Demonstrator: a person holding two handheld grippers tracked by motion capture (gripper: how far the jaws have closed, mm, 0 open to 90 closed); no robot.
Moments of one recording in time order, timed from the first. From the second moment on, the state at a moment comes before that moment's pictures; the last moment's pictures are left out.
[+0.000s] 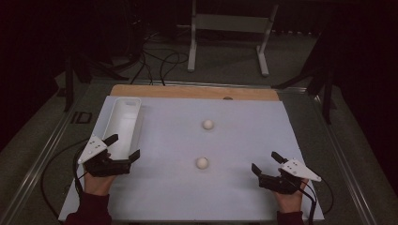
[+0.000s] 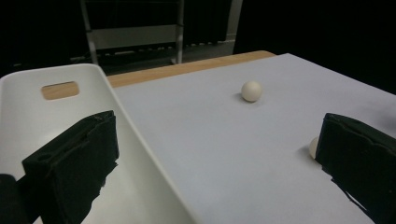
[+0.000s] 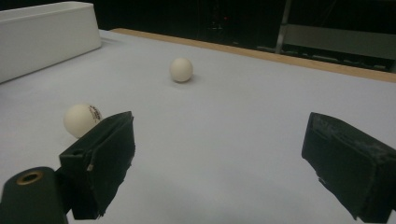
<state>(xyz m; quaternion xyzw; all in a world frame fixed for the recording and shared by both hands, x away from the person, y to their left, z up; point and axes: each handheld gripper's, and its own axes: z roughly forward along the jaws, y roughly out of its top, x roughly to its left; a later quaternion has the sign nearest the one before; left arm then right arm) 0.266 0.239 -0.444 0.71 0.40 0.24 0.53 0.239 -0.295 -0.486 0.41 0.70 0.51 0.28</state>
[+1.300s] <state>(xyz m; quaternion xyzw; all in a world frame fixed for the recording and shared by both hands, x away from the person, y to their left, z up) 0.296 0.192 -0.433 0.74 0.35 0.22 0.53 0.240 -0.293 -0.487 0.41 0.71 0.50 0.28</state>
